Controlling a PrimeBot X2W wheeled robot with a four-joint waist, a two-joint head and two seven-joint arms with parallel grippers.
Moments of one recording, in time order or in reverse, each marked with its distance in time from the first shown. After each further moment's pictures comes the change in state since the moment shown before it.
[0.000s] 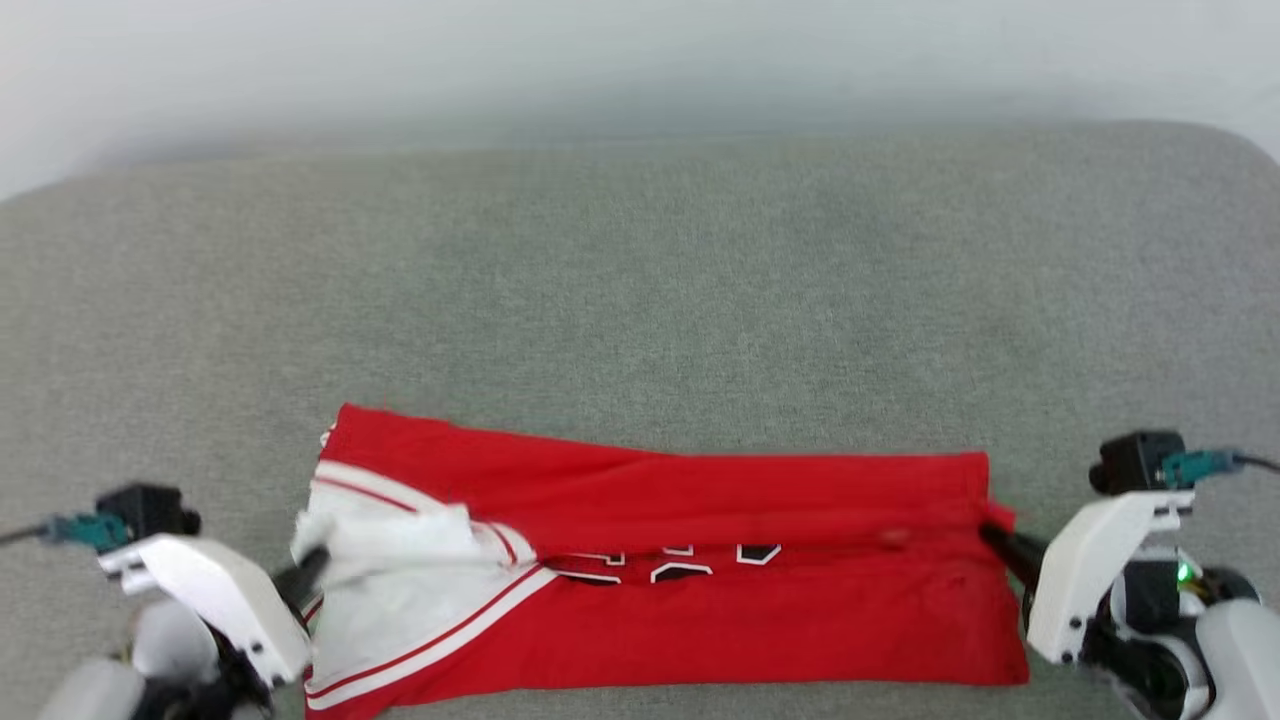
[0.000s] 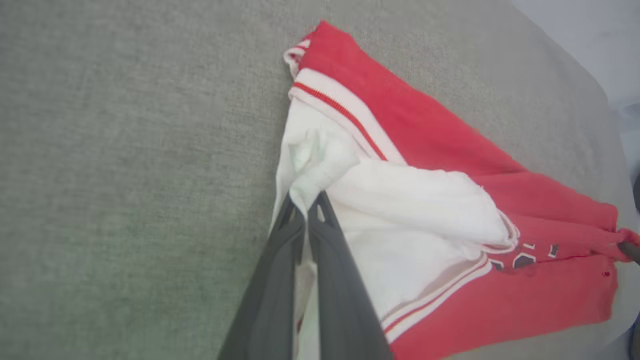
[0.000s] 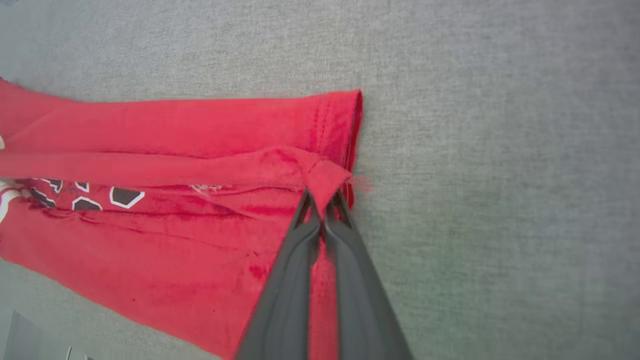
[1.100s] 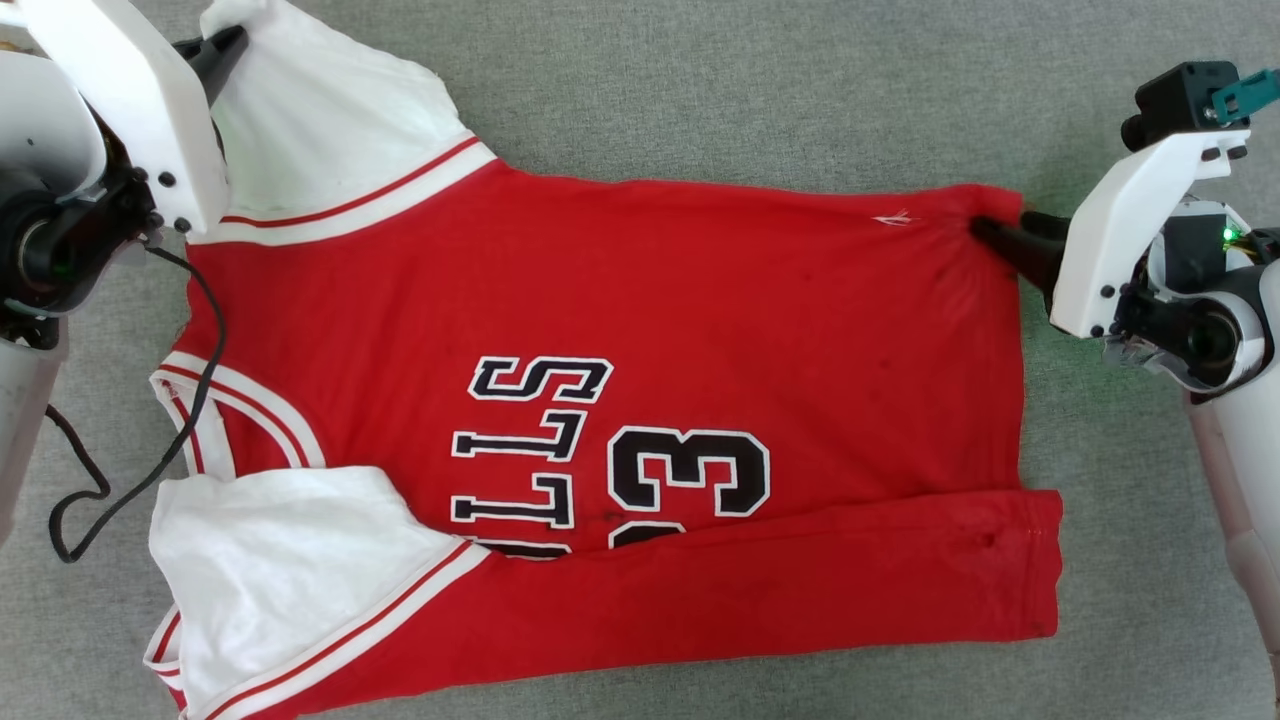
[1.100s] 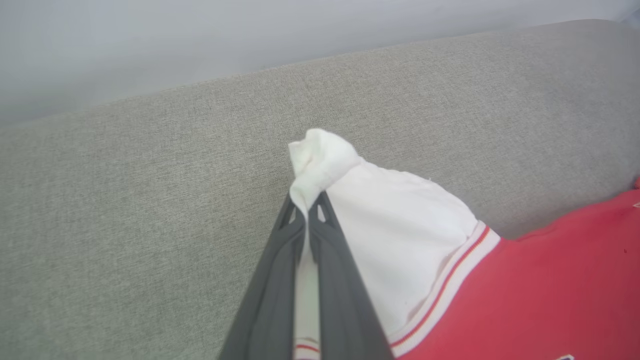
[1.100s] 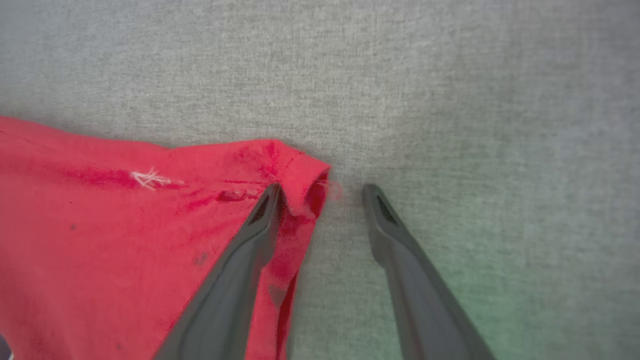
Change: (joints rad) left arm -0.781 0.080 -0.143 0.011 0.263 -0.074 0.290; right arm -0.547 -0.008 0.066 0.212 0.032 0.001 0.168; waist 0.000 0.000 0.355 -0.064
